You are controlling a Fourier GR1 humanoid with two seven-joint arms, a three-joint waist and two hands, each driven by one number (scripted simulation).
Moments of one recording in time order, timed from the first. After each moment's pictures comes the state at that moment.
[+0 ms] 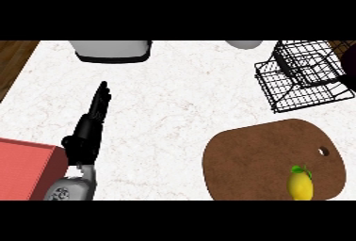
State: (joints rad) left arm -0.12 0.03 -0.07 -1.58 -0.17 0.15 0.05; right arm -0.70 -0.50 -0.33 -1.87 0.66 0.86 0.61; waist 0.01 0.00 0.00
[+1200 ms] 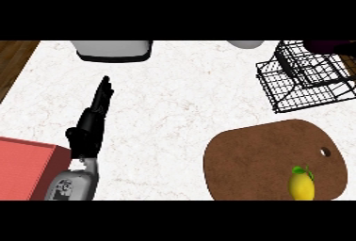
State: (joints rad) left arm -0.17 0.03 -0.06 -1.55 -0.17 0.16 0.05; right arm -0.88 -0.60 -0.29 -1.08 0.85 0.39 0.29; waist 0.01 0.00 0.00
